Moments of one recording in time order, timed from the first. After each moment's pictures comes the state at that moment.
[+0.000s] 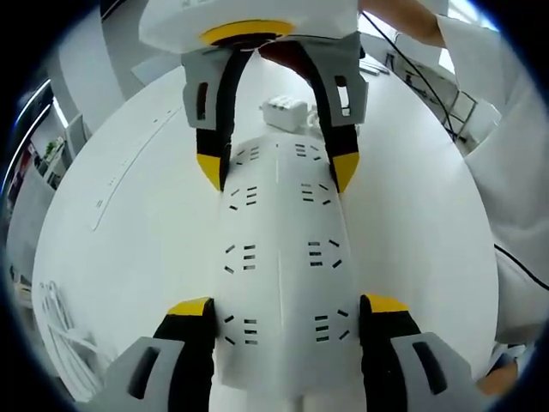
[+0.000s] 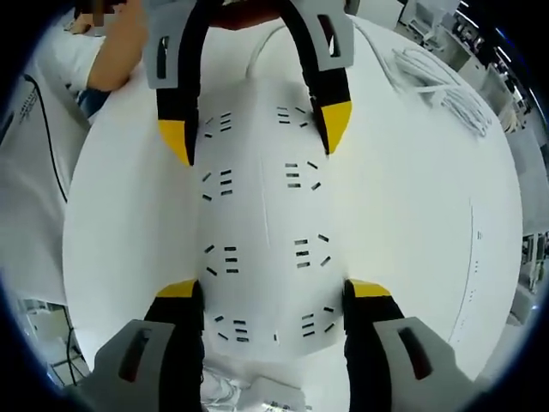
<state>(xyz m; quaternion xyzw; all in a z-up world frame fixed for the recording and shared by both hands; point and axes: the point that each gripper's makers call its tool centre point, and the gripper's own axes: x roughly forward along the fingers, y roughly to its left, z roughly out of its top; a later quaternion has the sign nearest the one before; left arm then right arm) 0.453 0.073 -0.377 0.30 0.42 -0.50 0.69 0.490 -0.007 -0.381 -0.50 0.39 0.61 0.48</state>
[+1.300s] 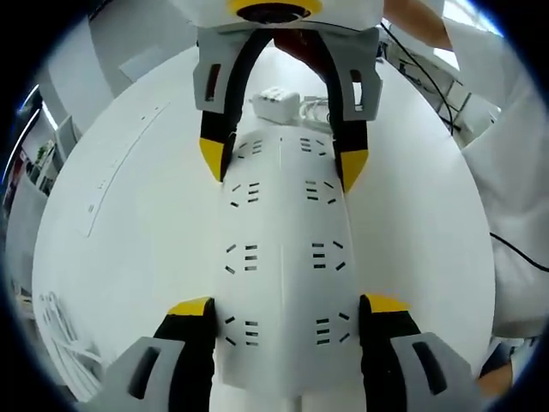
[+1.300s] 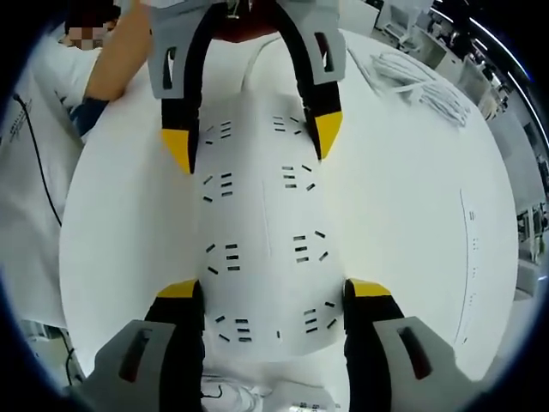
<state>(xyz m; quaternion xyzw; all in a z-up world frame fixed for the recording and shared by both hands) 0.450 0.071 -0.377 0.33 0.44 -0.51 0.66 0.480 -0.013 -0.376 -0.45 0.38 0.59 0.55</state>
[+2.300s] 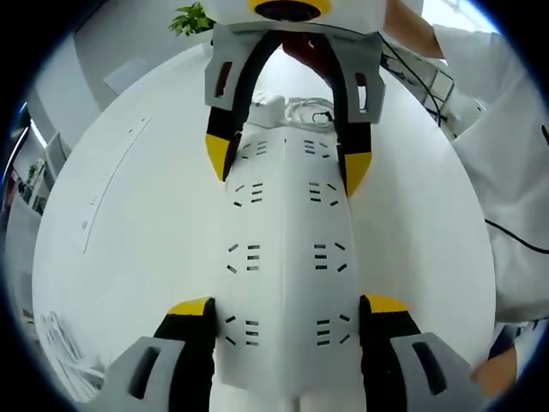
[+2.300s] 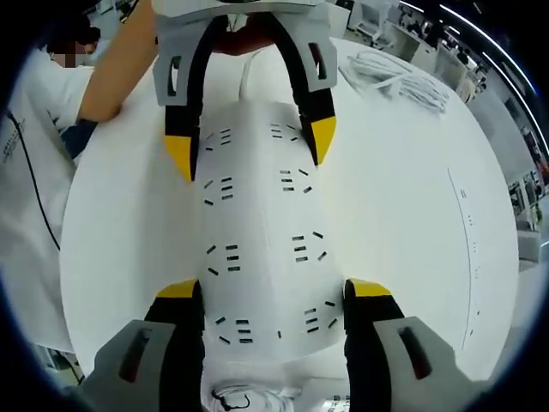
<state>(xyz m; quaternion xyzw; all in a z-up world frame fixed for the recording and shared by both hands) 0.449 0.070 -0.377 0.34 0.42 -0.54 0.64 0.467 -0.014 -0.374 -0.42 0.38 0.57 0.60</state>
